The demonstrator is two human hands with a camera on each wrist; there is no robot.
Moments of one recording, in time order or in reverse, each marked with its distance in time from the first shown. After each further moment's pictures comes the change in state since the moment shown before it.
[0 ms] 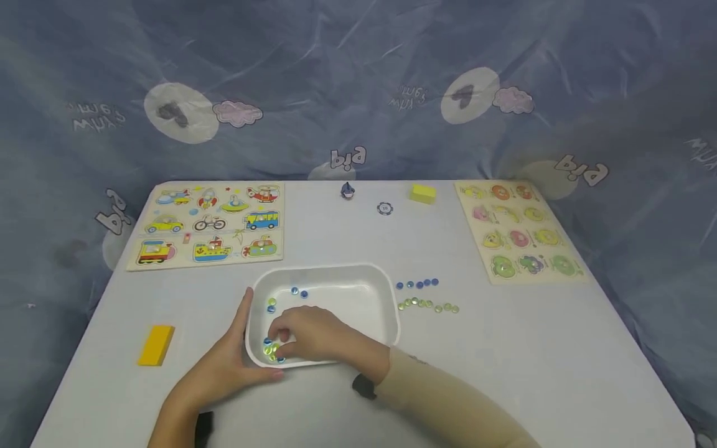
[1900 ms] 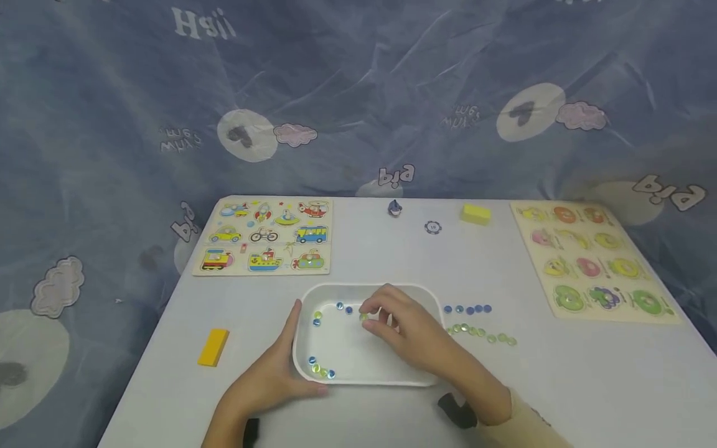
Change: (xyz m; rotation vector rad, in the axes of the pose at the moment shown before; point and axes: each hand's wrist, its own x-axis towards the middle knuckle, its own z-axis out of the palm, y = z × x) left_hand 0.003 0.000 -0.003 -0.041 0.039 -0.101; right_hand -0.054 0.023 -0.054 0.226 0.431 0.007
